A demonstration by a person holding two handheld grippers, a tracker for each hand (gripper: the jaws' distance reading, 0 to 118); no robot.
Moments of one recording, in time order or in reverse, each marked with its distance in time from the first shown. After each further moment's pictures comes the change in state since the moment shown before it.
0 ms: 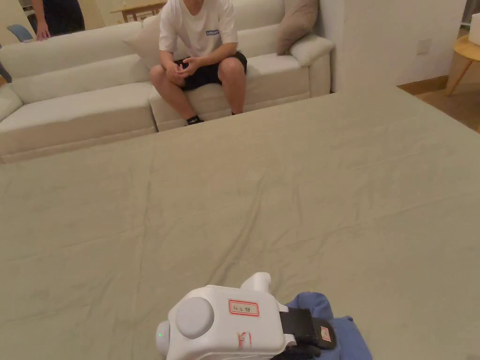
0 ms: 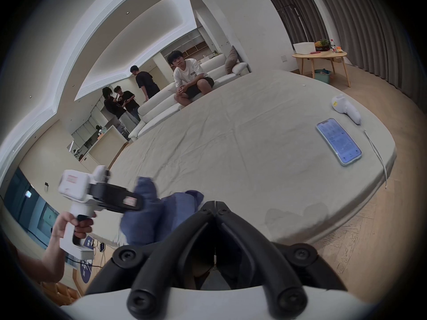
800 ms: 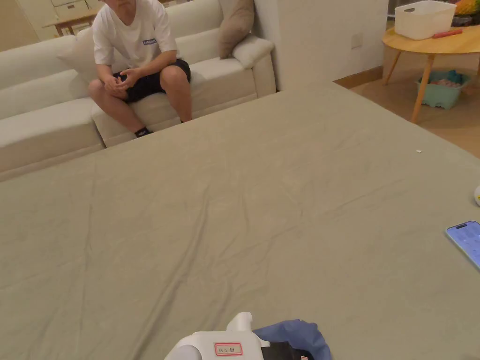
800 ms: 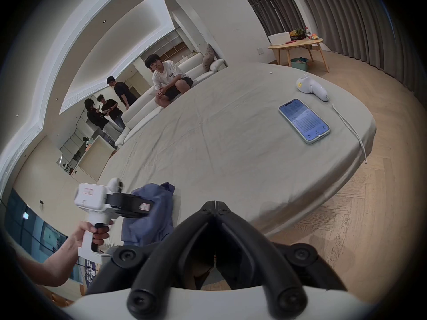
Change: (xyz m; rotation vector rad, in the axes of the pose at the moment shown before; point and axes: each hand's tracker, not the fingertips) left arm -0.032 -0.015 -0.087 -0.056 0.001 0.074; right arm 0.054 -0.023 0.022 -0.013 -0.086 -0.104
